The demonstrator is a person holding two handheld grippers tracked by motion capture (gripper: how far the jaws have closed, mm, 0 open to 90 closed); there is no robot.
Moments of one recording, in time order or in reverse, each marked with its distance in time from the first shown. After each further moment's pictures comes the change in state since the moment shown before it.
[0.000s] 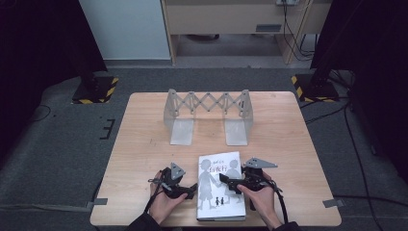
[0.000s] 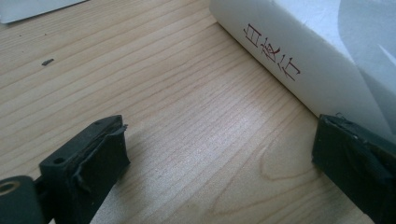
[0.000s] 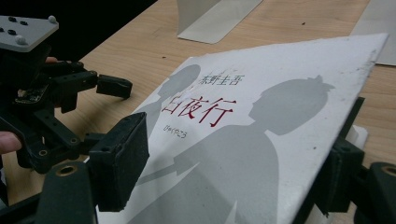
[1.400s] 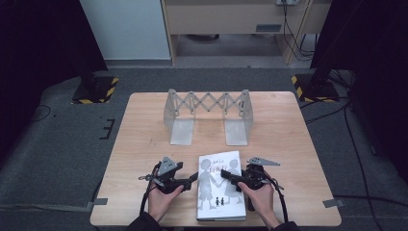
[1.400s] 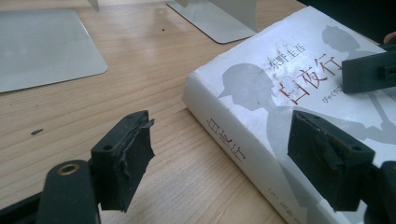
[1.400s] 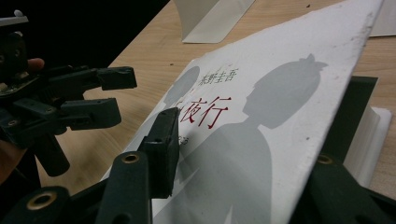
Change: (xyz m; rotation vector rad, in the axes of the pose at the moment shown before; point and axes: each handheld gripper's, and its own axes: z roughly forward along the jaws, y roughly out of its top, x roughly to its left) left arm 0.012 0.015 -0.019 -0.255 -0.176 -0.114; right arm -0.008 0.000 0.001 -0.004 0.066 0.172
